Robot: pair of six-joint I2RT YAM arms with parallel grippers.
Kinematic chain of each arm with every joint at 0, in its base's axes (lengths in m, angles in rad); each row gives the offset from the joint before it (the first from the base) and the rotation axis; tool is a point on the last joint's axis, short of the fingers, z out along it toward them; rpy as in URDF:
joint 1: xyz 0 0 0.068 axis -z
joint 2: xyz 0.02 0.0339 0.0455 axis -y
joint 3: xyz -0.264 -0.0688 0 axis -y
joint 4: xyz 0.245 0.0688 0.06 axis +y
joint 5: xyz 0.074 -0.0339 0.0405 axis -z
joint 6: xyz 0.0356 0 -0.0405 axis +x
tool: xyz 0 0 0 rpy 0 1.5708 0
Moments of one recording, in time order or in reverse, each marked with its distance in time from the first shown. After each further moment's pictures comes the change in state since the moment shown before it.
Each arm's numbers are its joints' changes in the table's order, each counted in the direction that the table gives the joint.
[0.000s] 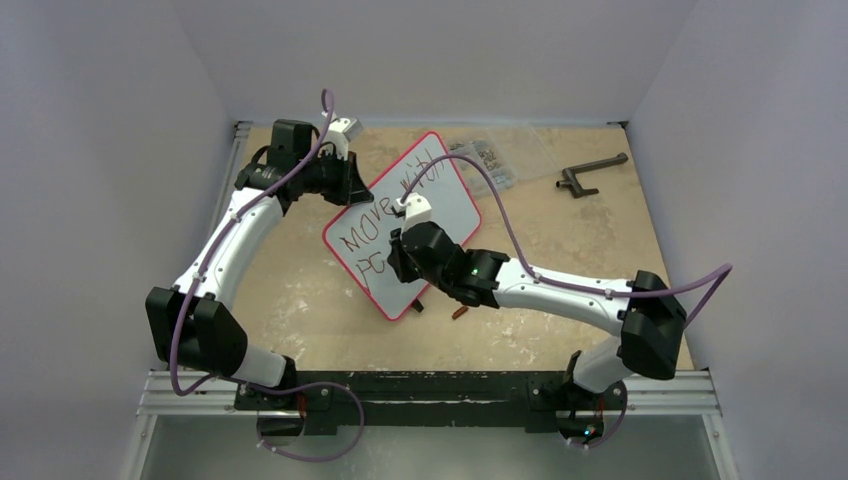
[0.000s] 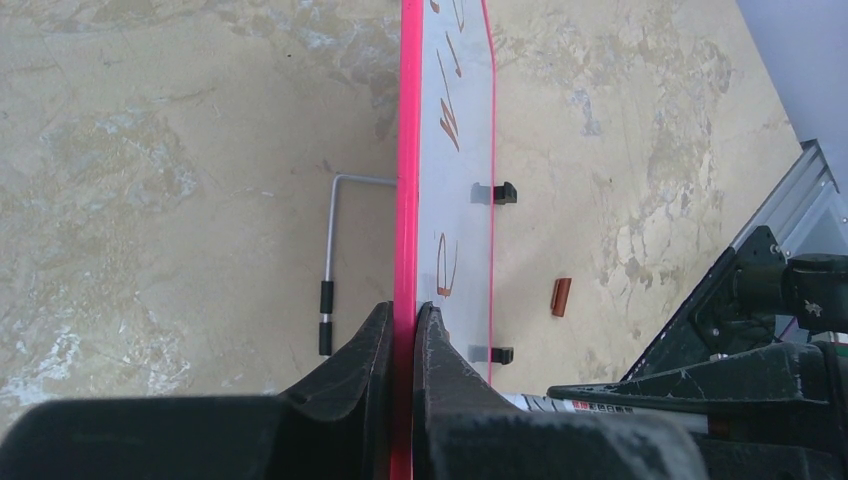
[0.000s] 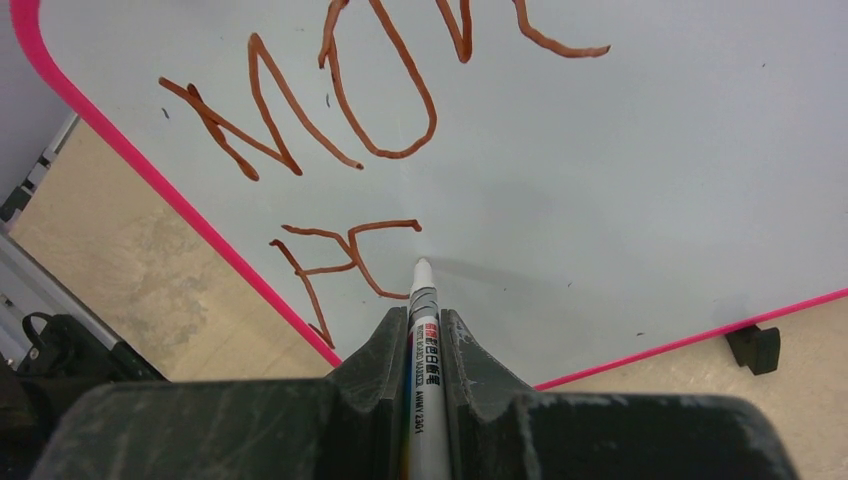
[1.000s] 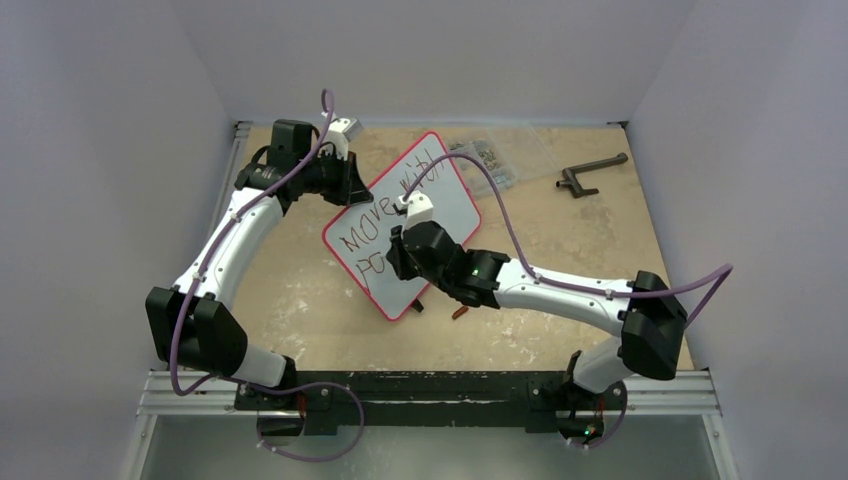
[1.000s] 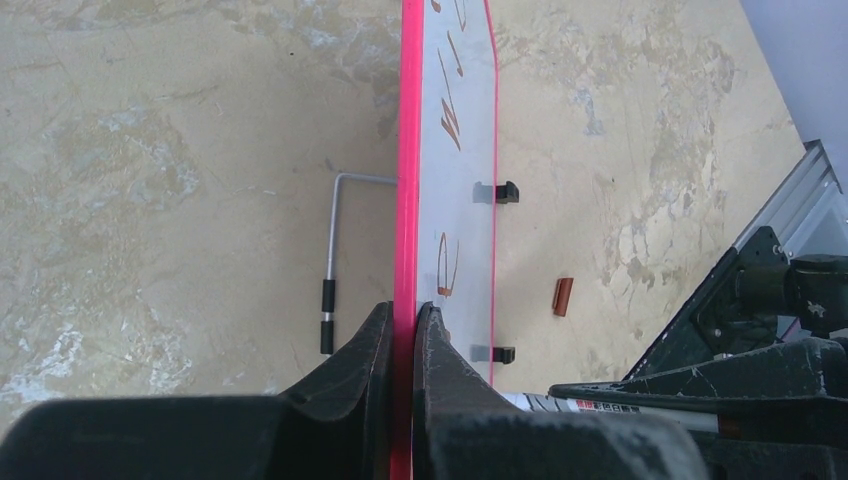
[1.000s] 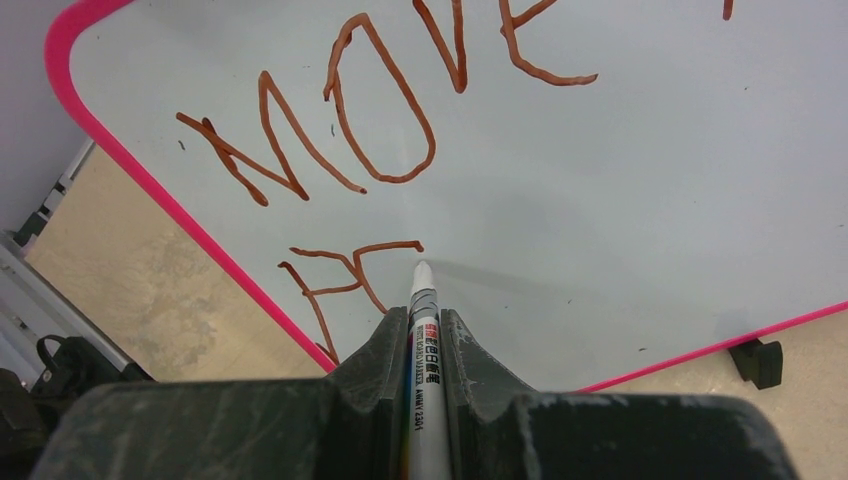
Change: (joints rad) left arm 0.000 0.000 0.000 0.002 -0.003 0.000; right arm 0.001 -0.011 0.025 -0.015 0.024 -0.004
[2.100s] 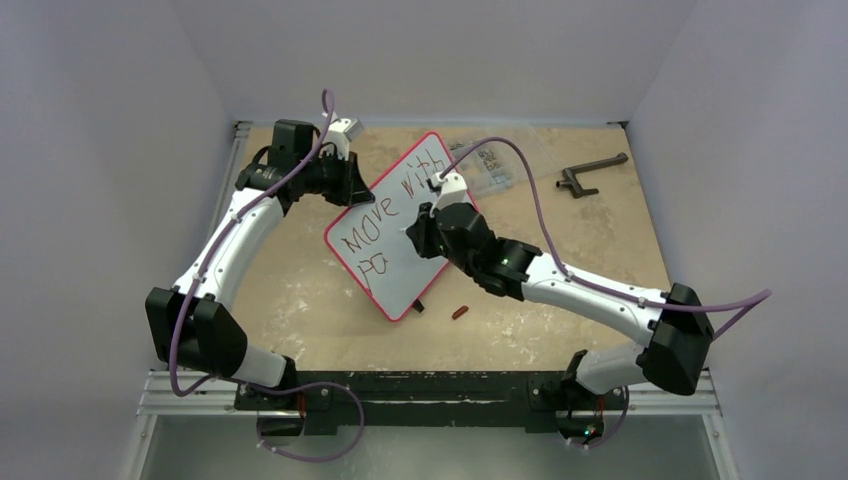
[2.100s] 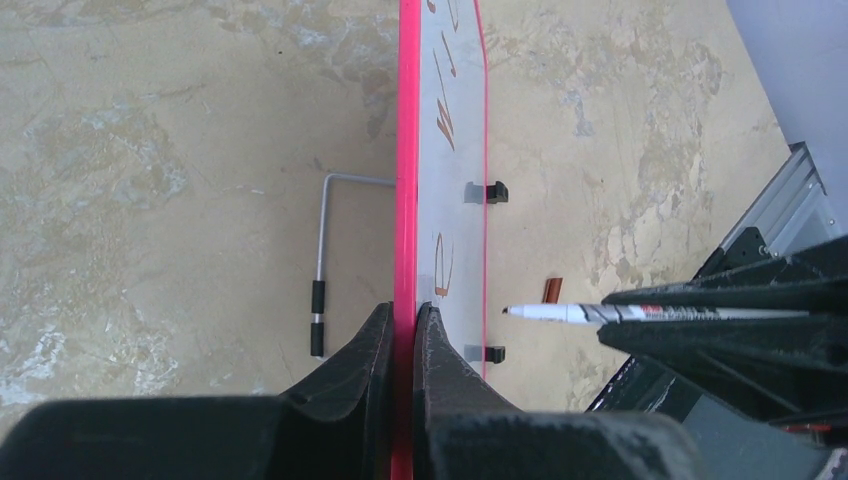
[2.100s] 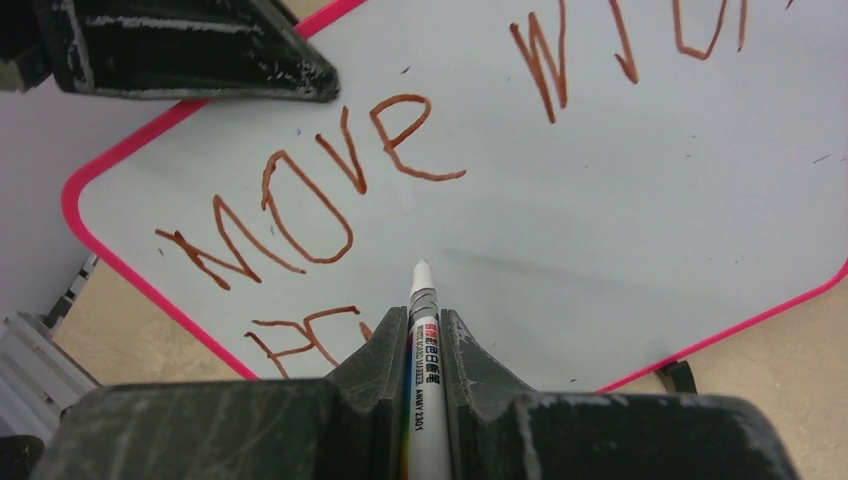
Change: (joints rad) left arm 0.006 0.002 0.000 0.002 0.003 -0.018; right arm 0.090 0.130 -0.063 -0.045 -0.003 0.001
